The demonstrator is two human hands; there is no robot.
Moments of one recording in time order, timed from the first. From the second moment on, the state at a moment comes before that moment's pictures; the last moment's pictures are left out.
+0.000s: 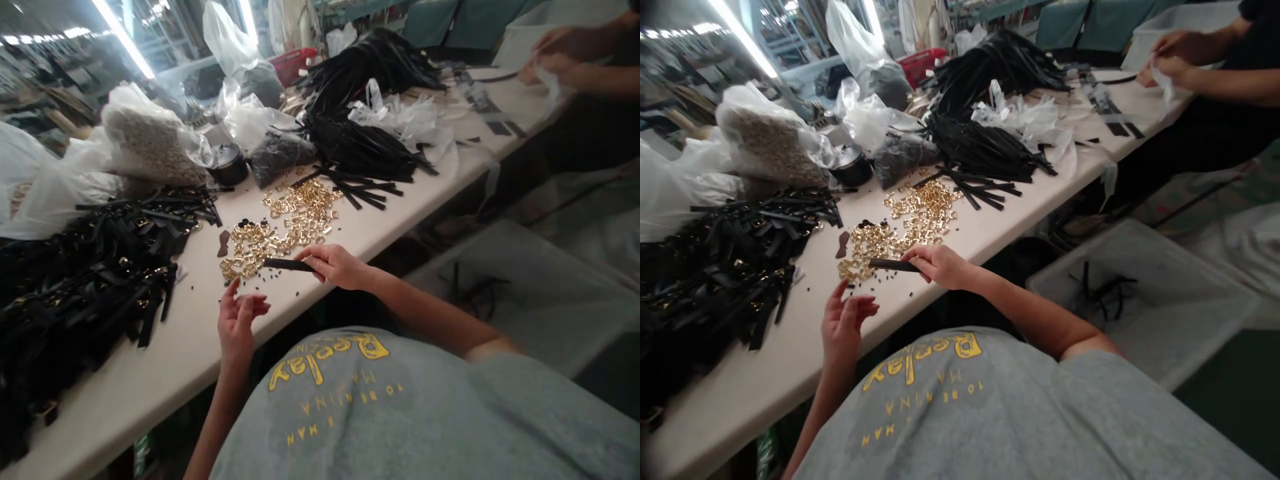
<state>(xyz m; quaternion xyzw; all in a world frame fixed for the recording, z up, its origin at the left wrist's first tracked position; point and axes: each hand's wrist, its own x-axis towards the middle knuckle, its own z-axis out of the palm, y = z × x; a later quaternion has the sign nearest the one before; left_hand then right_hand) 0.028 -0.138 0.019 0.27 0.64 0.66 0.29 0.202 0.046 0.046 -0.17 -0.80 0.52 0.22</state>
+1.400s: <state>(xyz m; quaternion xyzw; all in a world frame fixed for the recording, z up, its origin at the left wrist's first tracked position) 0.067 -0.110 0.008 0.60 0.65 0.44 0.14 0.230 -0.008 -0.001 -0.20 -0.87 0.34 0.30</state>
